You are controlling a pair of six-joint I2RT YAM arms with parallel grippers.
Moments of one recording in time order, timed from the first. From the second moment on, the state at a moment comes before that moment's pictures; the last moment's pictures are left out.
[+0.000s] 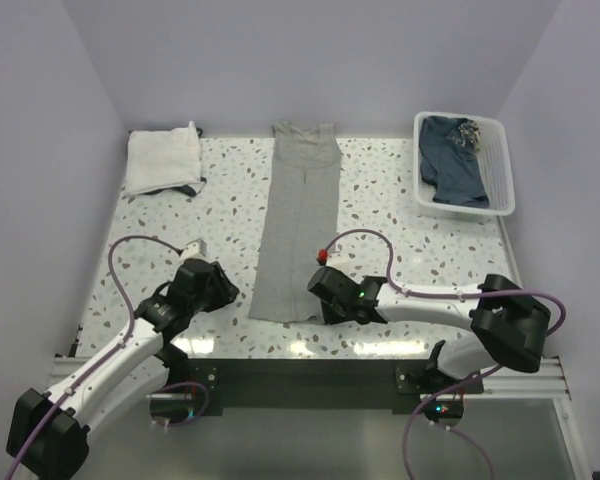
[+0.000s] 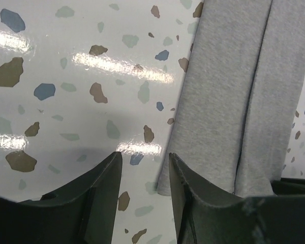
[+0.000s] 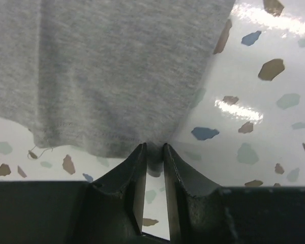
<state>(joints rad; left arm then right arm) -0.49 0.71 0.35 -0.40 -0.13 -0.81 1.03 1.45 0.73 -0.39 0.25 0.79</state>
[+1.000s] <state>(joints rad) -0.93 1.28 0.60 -0.19 -0.04 -0.68 1.17 1.43 0.69 -0.42 0.42 0.96</state>
